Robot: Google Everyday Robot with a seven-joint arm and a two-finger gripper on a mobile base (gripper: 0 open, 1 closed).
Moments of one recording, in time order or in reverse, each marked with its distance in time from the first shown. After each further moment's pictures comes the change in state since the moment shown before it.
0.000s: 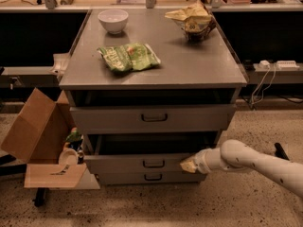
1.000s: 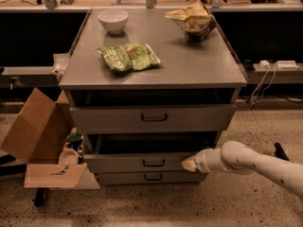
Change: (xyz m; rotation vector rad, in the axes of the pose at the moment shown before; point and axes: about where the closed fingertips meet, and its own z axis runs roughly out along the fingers) arm -0.001 -0.010 -0.003 0.050 -0.019 0.062
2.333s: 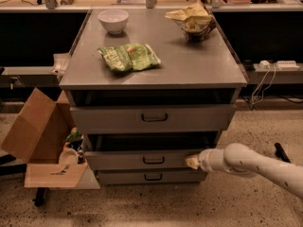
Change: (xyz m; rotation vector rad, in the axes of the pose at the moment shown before) arm -0.001 -0.021 -0.005 0.072 -0.050 0.106
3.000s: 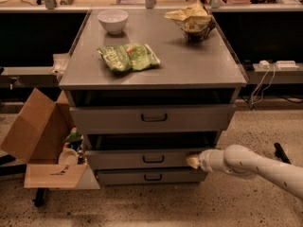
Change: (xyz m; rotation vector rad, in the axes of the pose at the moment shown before) arm 0.002 -0.009 0.004 0.026 -0.015 0.053
